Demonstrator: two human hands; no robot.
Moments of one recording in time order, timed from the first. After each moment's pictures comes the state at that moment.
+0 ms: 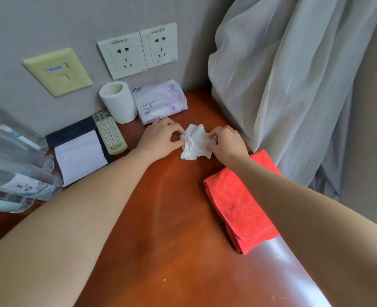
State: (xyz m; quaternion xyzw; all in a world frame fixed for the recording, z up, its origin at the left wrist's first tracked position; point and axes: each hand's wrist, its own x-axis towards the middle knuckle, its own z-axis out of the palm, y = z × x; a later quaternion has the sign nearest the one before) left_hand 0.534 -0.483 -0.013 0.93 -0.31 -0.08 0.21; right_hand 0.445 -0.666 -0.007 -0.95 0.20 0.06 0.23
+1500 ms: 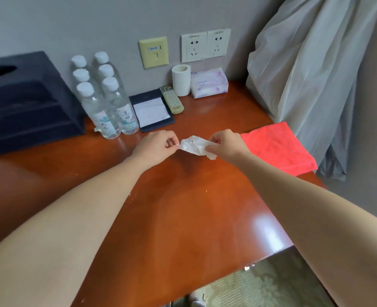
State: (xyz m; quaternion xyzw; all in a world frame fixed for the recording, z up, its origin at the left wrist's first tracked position) left_hand 0.348 -0.292 0.041 0.94 -0.20 -0.08 0.28; right_hand 0.300 -0.510 0.060 -0.94 0.11 0.10 0.32
